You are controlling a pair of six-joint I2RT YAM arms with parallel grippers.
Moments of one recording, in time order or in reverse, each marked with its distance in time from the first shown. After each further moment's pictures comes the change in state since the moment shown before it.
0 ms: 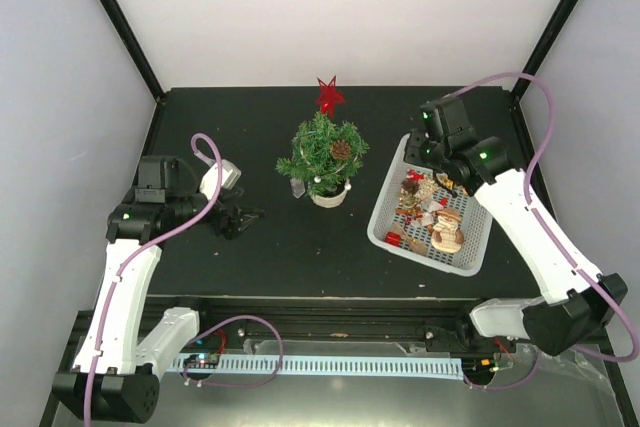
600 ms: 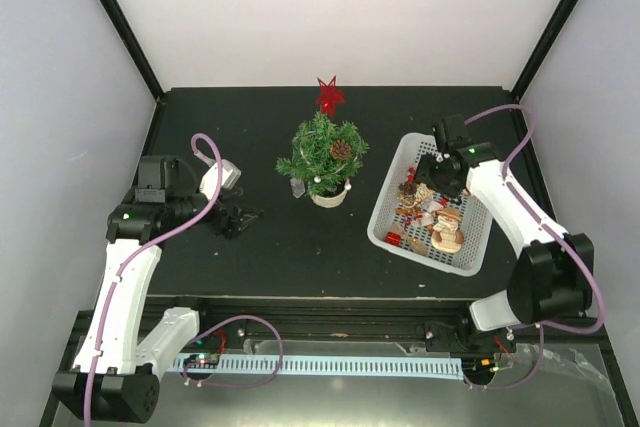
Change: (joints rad) left arm 0.000 -0.001 0.000 0.000 -0.013 -0.005; right arm -0.166 0.109 -0.216 0.047 -0.130 0.015
